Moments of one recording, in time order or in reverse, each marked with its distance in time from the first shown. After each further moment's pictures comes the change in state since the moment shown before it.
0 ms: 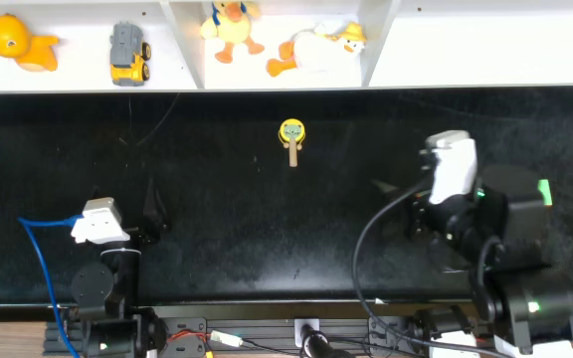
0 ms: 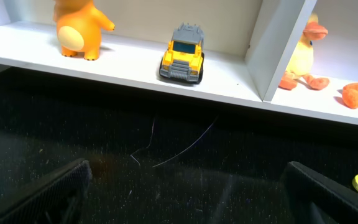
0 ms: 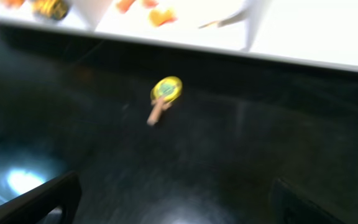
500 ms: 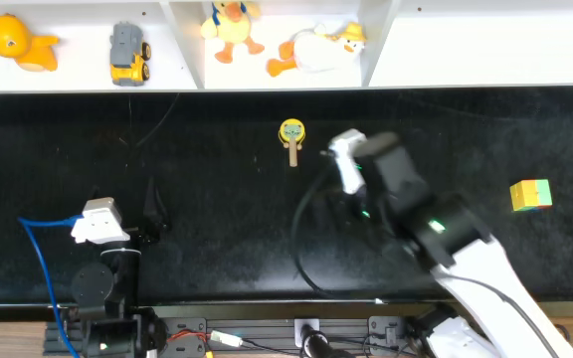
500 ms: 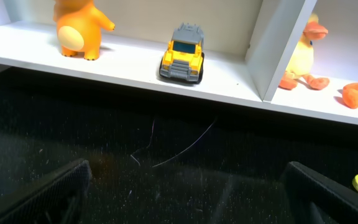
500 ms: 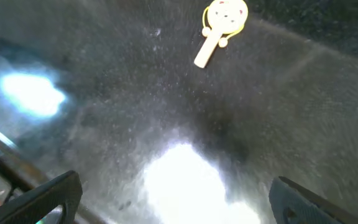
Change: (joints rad) left arm 0.000 0.000 0.000 0.000 0.000 0.000; right arm 0.415 0.375 0.044 0.017 0.187 0.131
